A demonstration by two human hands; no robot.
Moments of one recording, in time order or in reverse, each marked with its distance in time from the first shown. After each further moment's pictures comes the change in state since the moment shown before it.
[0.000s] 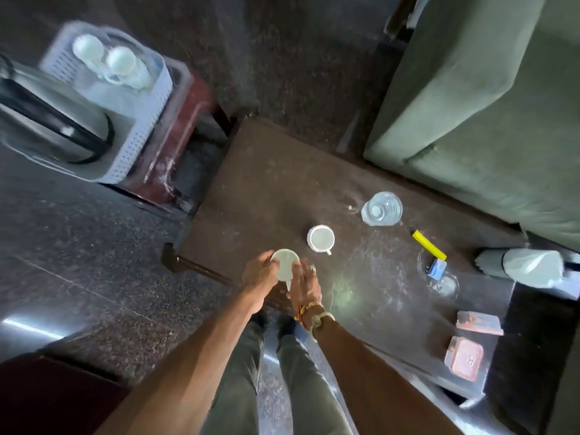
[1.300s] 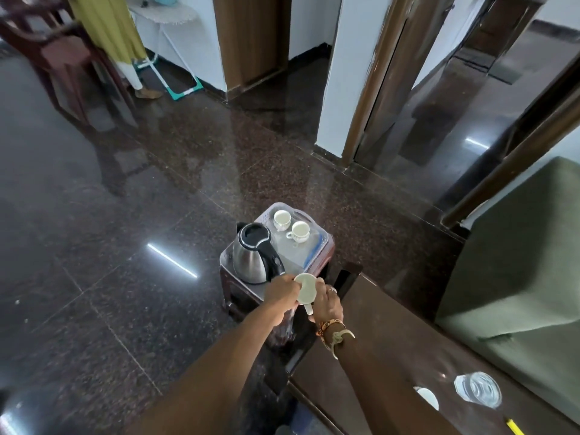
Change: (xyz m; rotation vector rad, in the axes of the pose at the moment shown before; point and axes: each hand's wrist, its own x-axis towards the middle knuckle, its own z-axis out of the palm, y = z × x) left_hand -0.030 0.192 -0.369 -0.185 0.073 0.269; right_hand -0.076 -0.418 0.080 0.131 0.146 -0.191
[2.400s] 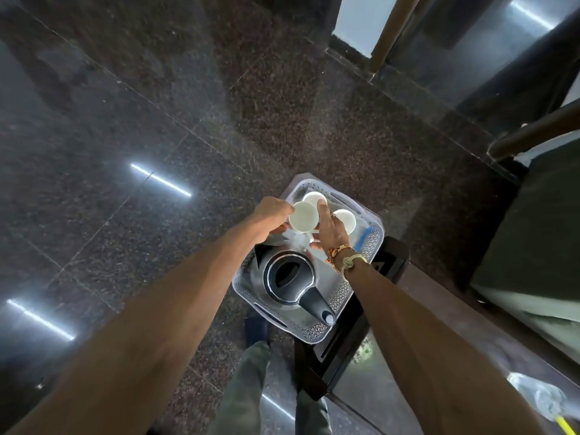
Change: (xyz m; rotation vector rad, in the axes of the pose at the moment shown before) left_hand 0.329 0.097 -0.119 0.203 -0.124 -0.232; right_hand 0.281 -0.142 0.133 0.089 -0.124 0.168
